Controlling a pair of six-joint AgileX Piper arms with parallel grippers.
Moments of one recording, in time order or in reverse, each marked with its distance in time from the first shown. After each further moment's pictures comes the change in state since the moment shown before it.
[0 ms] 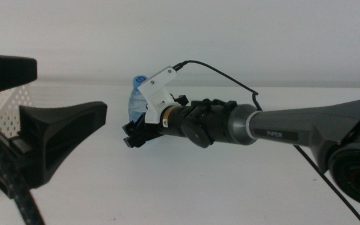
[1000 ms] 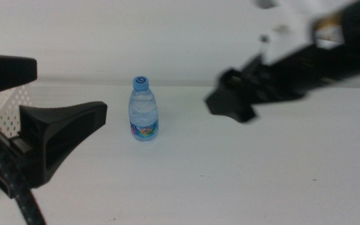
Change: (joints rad) left arm 0.000 0.000 0.000 0.000 0.000 0.000; right arm 0.000 -0.918 0.189 0.172 0.978 0.008
